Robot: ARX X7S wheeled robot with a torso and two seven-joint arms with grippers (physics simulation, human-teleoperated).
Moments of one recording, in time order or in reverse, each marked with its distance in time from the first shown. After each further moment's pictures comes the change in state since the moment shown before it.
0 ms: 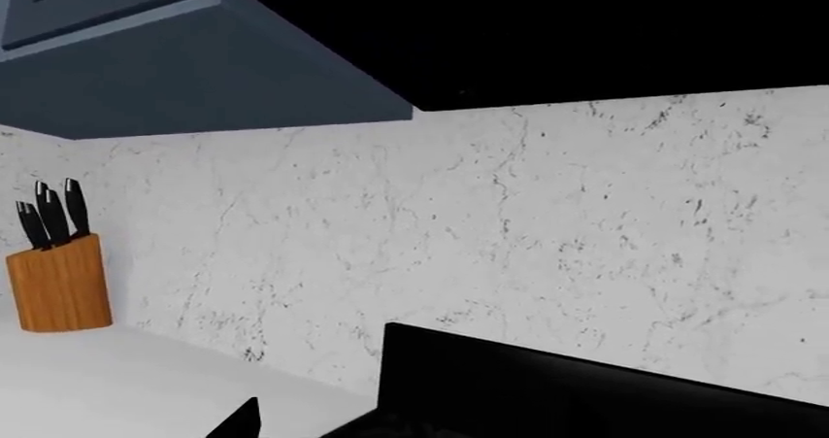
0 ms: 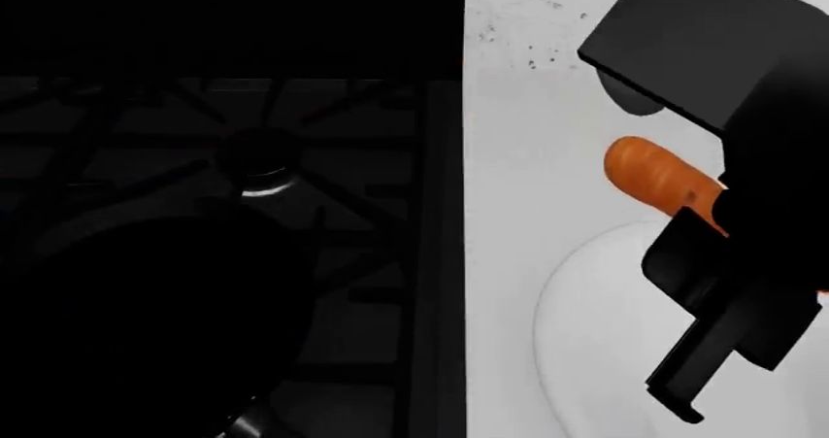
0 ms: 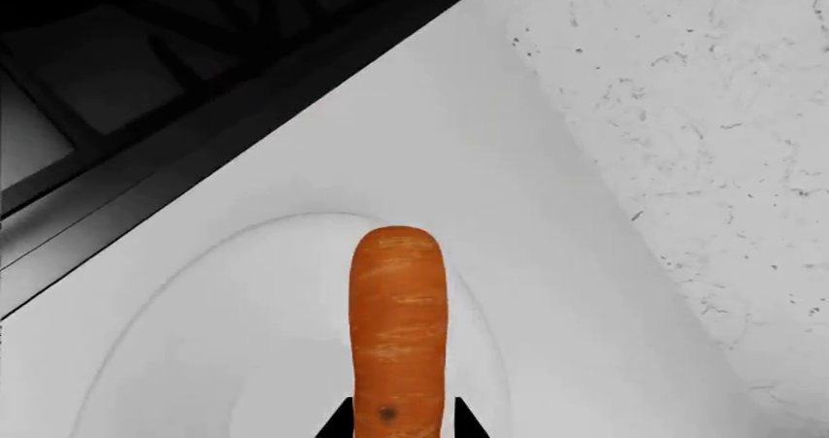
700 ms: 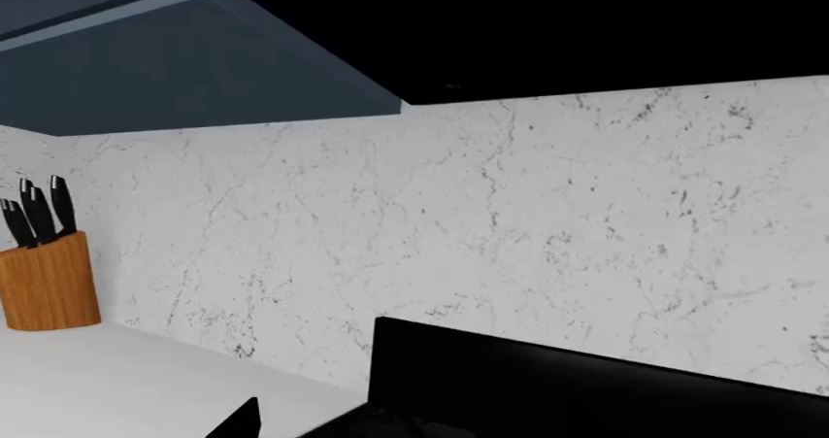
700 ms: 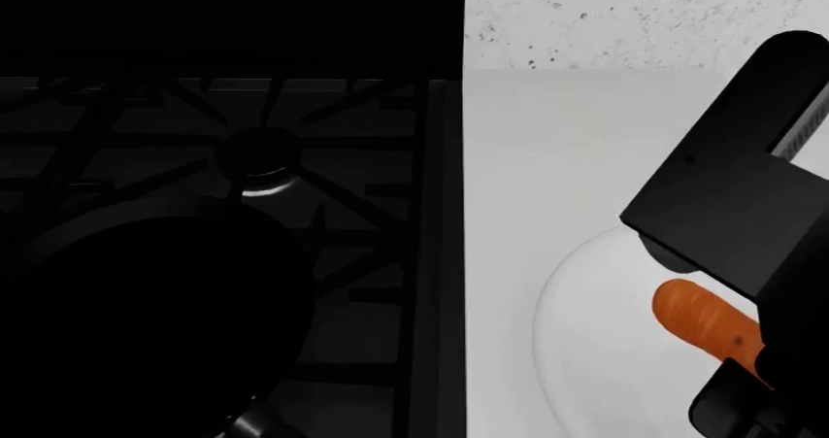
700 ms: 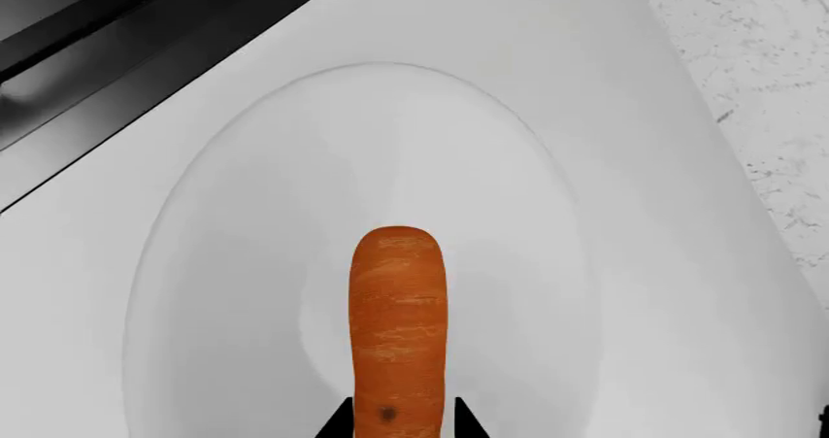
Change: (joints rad) left arm -0.017 0.006 0.035 0.006 0.011 -0.013 -0.003; right arm 0.011 0.107 -0.150 -0.082 0.300 0.011 0.256
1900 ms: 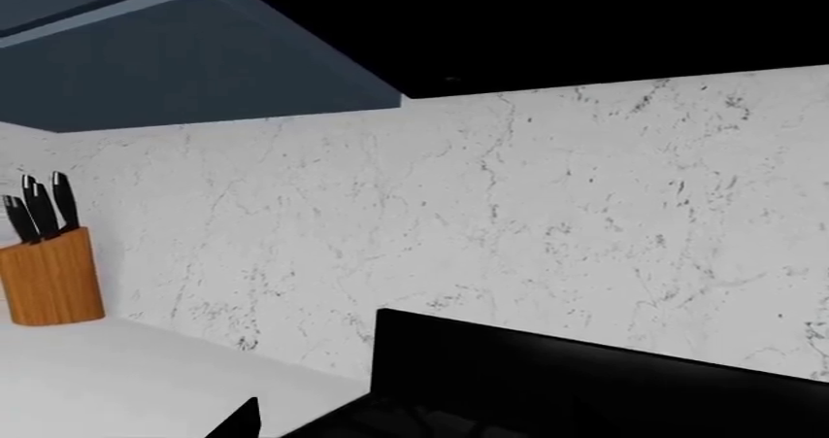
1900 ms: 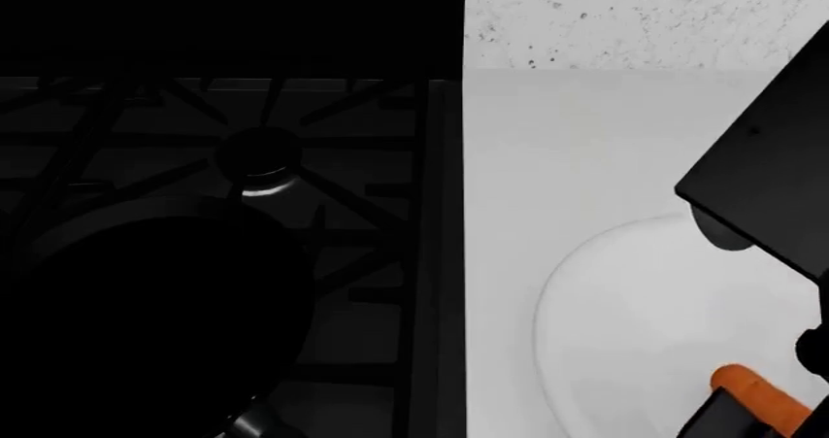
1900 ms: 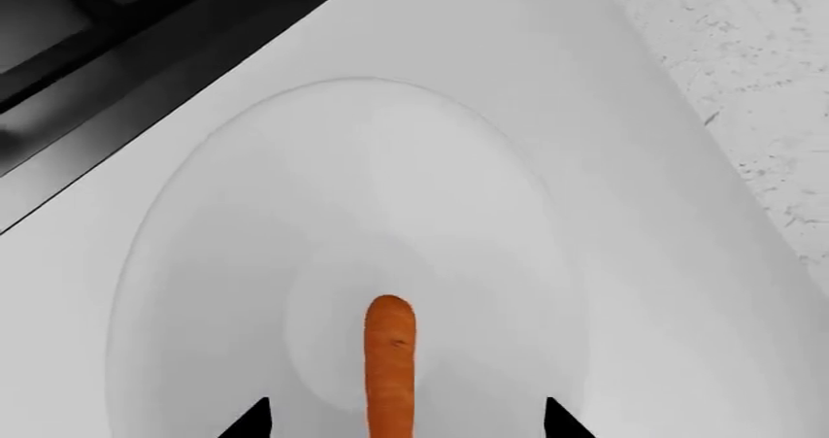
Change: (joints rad) left arm 0.058 0.007 -0.022 0.030 0.006 0.007 -0.002; right arm 0.003 0.068 0.055 -0.011 -0.095 0.002 -0.111
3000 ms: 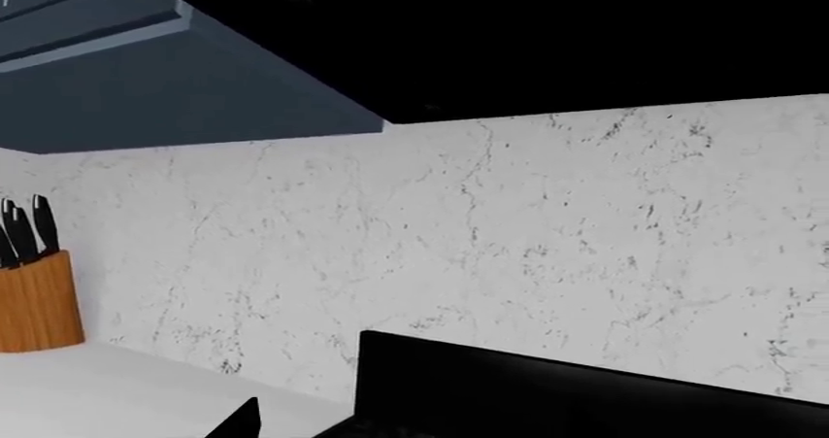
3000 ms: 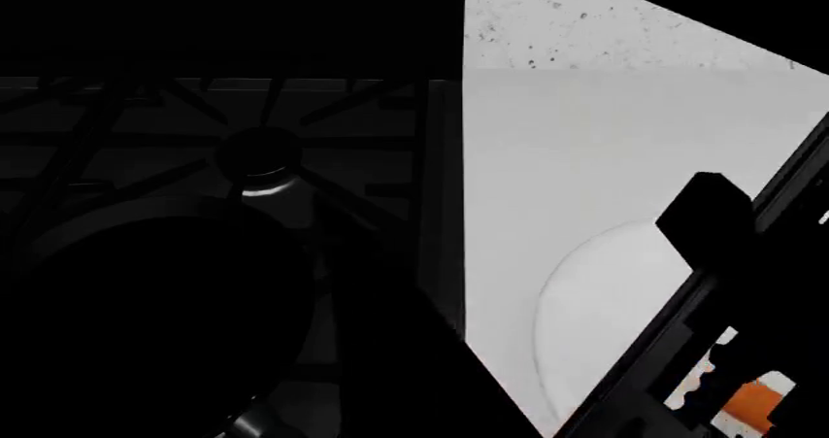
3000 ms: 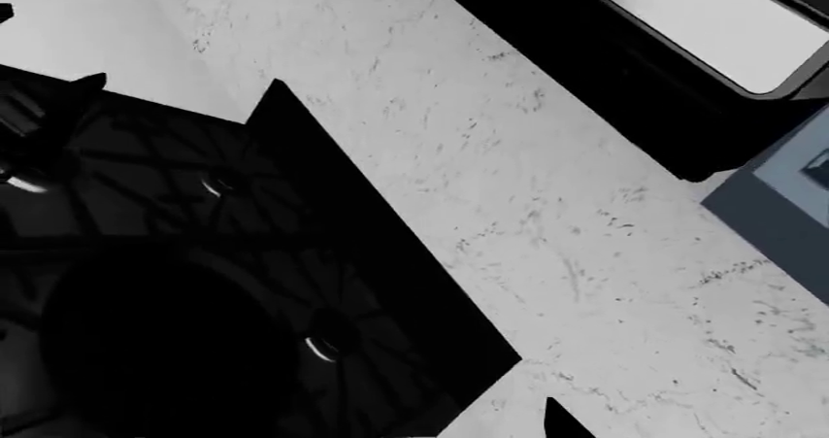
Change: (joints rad) left arm -0.011 -0.053 -0.020 0.097 -0.060 -0.055 -0.059; right arm -0.233 -0.142 1.012 -0.168 0.558 -0.155 0.581
